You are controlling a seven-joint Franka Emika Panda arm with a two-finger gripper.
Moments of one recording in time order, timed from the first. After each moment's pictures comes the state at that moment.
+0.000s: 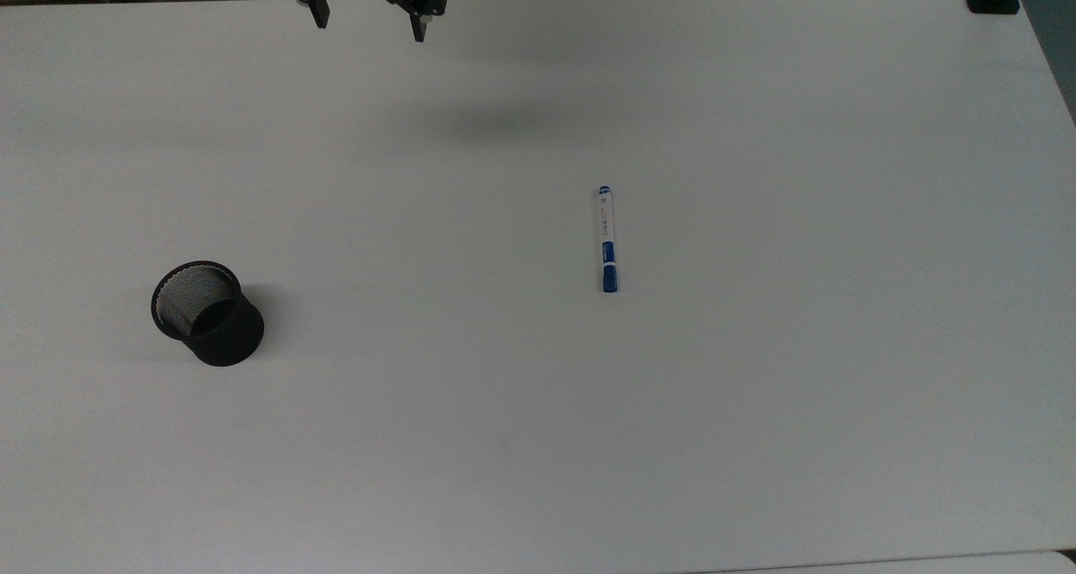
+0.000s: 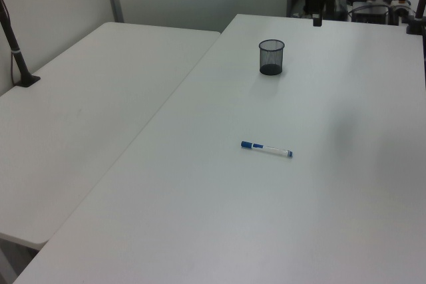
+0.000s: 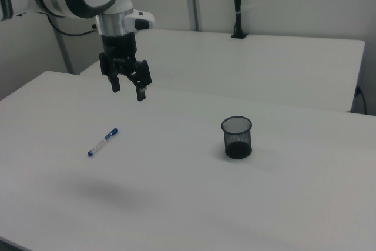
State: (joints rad) arm 0.07 0.04 -0.14 -1.63 0.00 1.60 0.05
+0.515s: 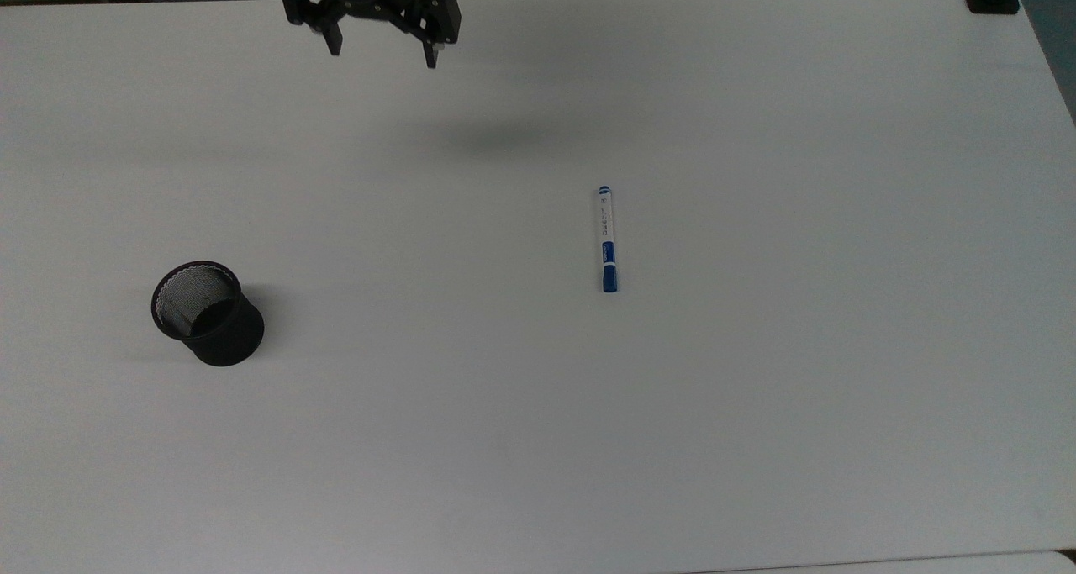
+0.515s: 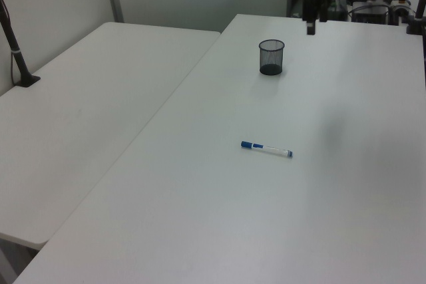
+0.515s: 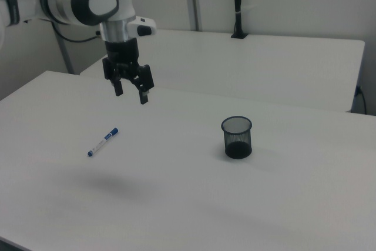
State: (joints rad) arm 0.08 0.09 -0.14 -1.63 0.00 1.66 0.05
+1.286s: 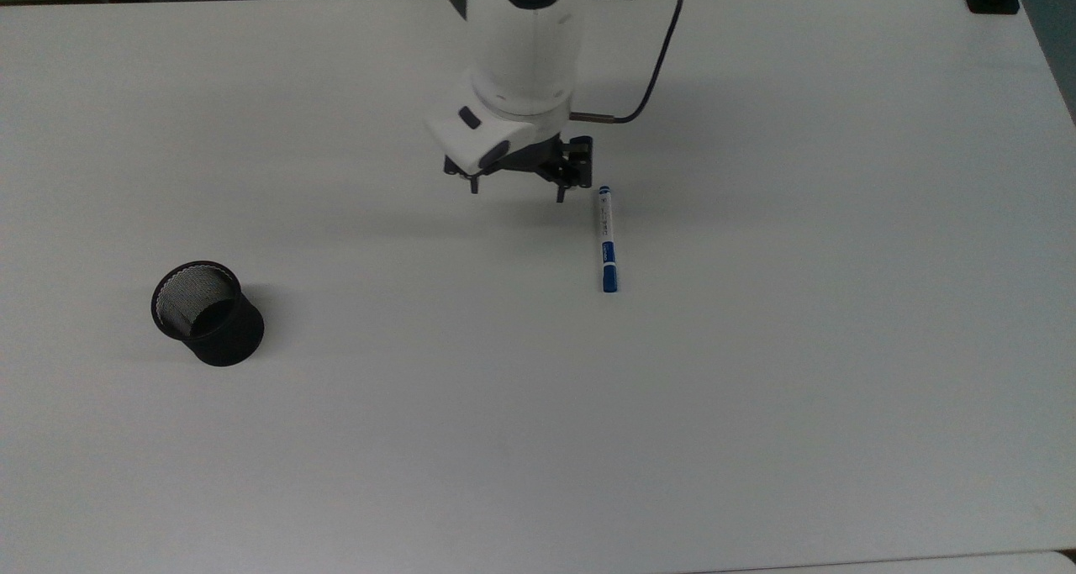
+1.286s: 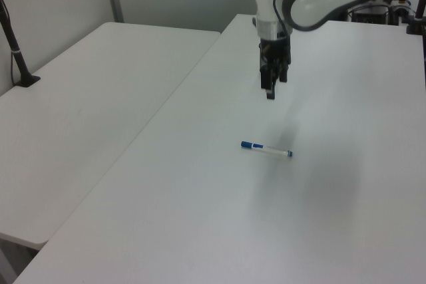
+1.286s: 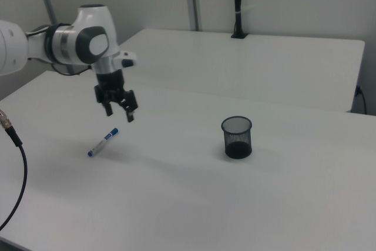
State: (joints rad) arm 0.29 0.33 -0.13 -1.65 0.00 1.92 0.22
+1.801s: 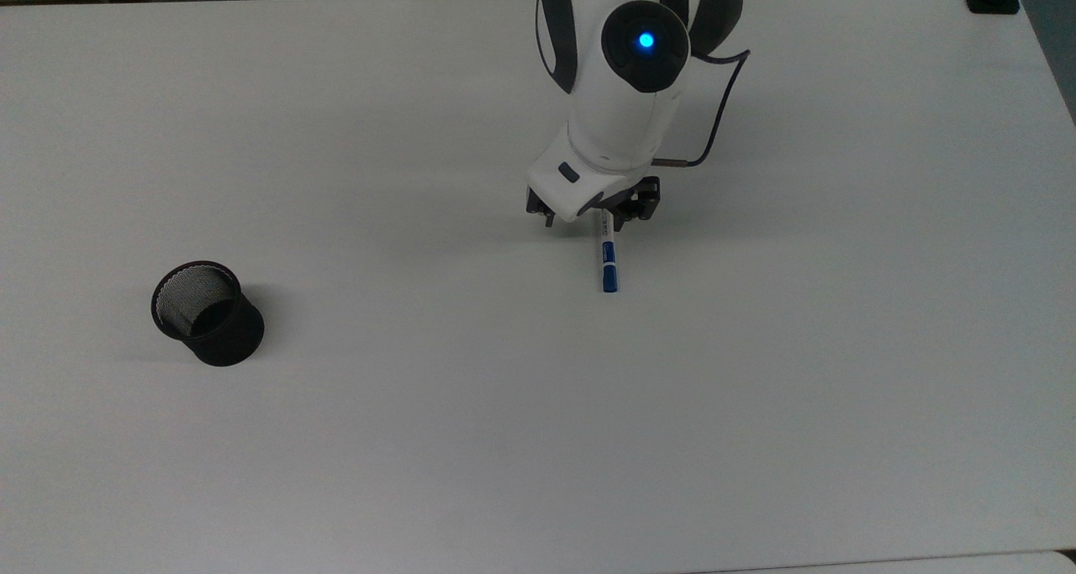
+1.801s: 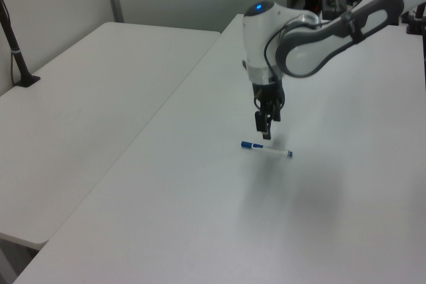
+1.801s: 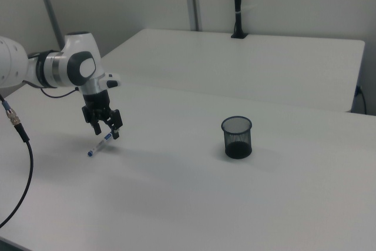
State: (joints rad) arm 0.40 0.46 -0.13 -1.67 0.00 2.03 0.28
